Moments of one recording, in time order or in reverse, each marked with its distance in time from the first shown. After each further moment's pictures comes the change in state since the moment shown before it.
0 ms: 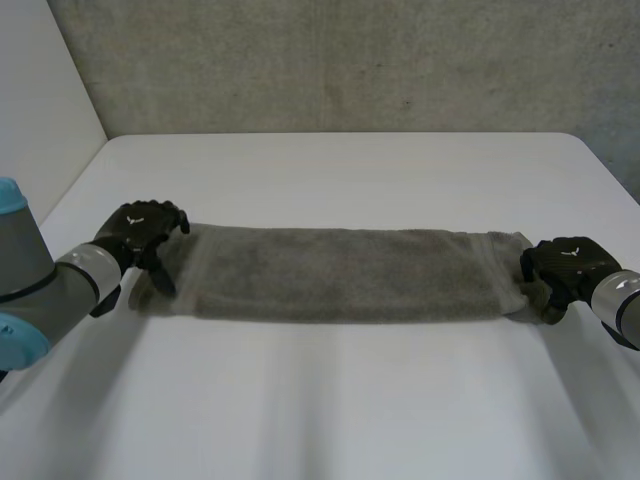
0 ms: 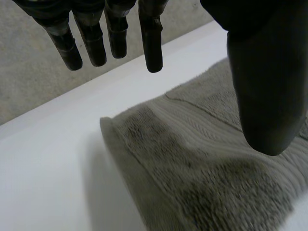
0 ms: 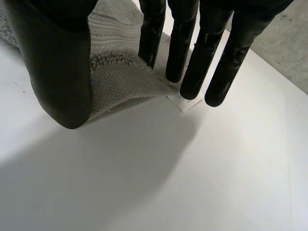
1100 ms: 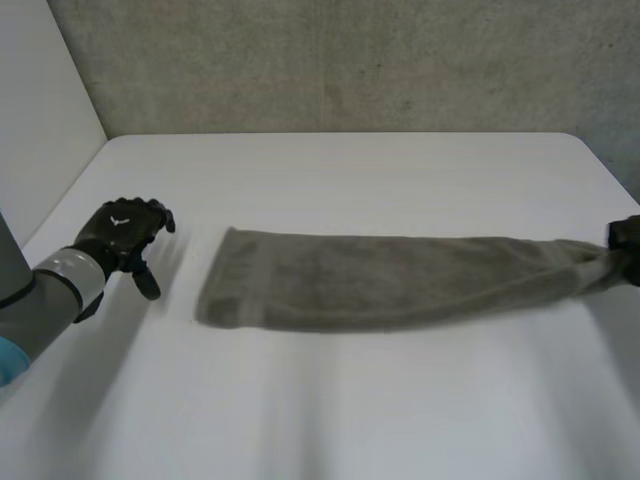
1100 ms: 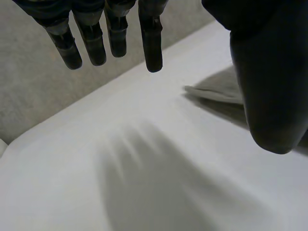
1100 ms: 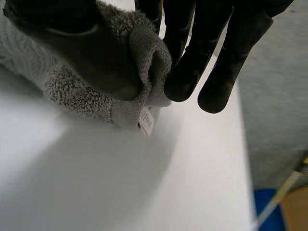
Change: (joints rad) left arm 0.028 0.132 -0.123 0.032 -0.007 0.040; right arm -0.207 -0.036 -0.117 0.071 0.014 0.000; left_hand -0.009 -0.013 -0.010 -0.013 -0.039; right_hand 0.671 0.664 0.687 0.692 0.686
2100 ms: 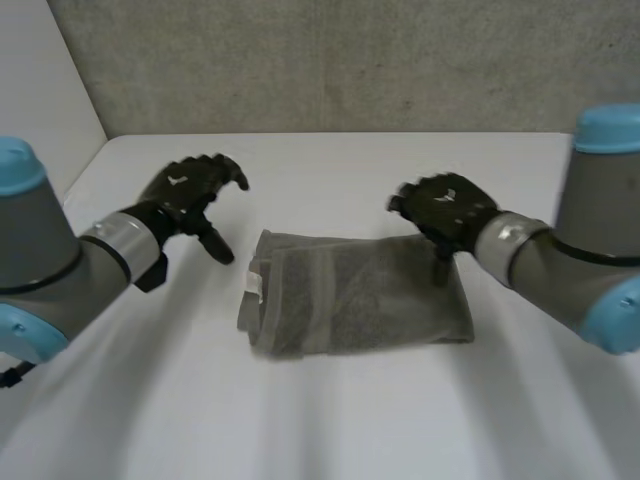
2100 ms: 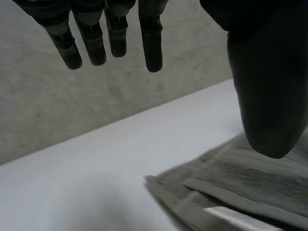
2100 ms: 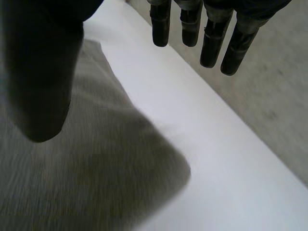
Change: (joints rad) left arm -0.216 0.015 0.150 -0.038 0.031 -0.303; right arm 0.621 0.005 -0.198 0.136 0.033 0.087; left_hand 0.000 0.000 0.000 0.000 0.000; right_hand -1.083 -1.063 -1.092 -1.086 -1.095
